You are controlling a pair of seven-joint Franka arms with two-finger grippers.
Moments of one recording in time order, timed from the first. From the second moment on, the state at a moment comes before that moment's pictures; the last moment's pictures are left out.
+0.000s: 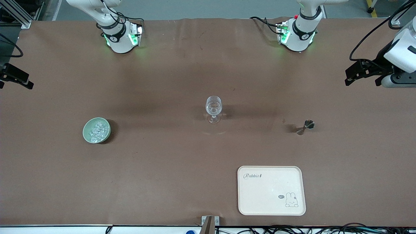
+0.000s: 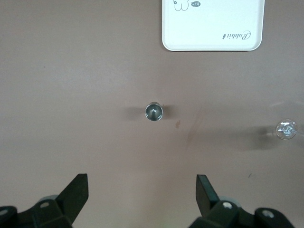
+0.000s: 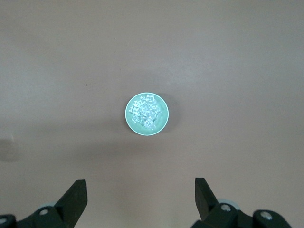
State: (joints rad) left arm 0.00 -0.04 -0.11 -1.59 0.00 1.57 -0.08; right arm 0.01 0.00 -0.12 -1.51 0.02 1.52 -0.06
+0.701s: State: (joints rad) left arm 0.07 0.03 -0.10 -1.59 0.00 1.59 -0.08; right arm 0.01 0.02 -0.12 -1.51 0.02 1.54 -0.06
